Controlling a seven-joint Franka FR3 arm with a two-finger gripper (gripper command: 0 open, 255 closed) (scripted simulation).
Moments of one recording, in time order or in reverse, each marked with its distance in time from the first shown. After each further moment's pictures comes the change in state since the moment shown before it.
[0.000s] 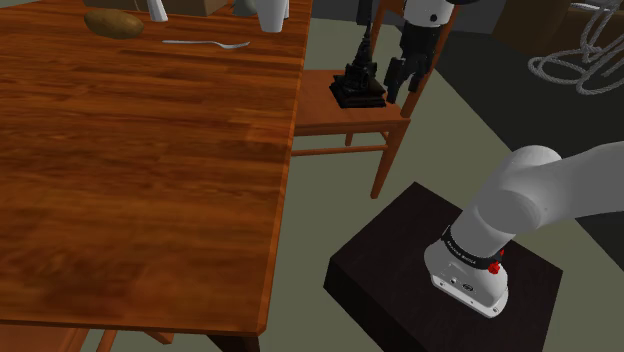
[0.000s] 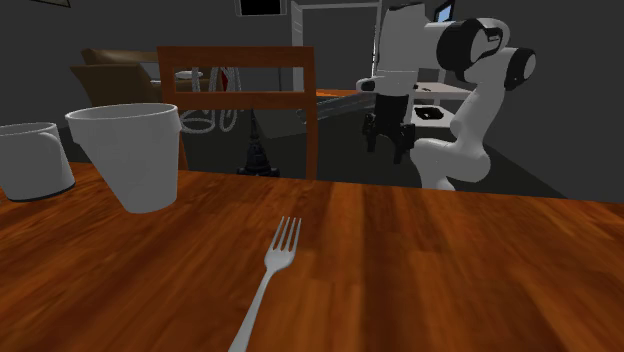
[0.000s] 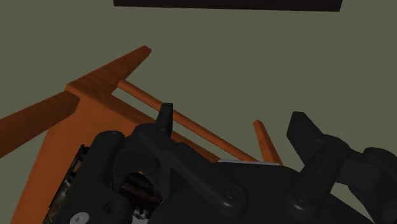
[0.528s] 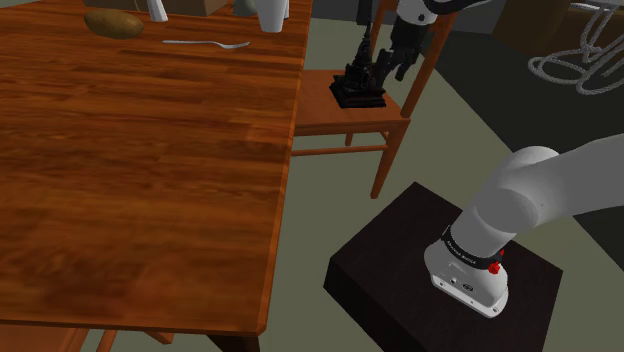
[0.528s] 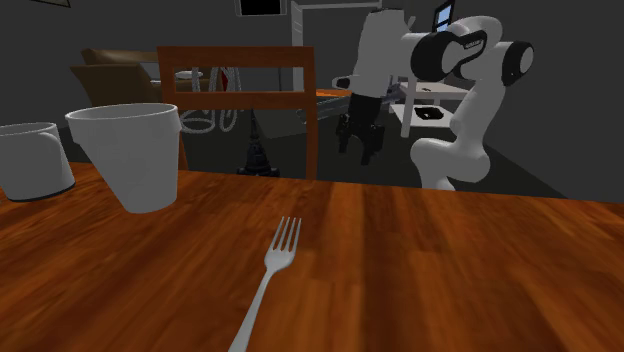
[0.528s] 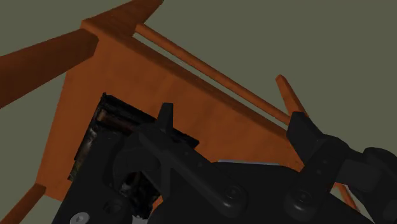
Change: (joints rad) arm -0.035 0.094 -0.060 0.009 -0.053 0.250 -0.045
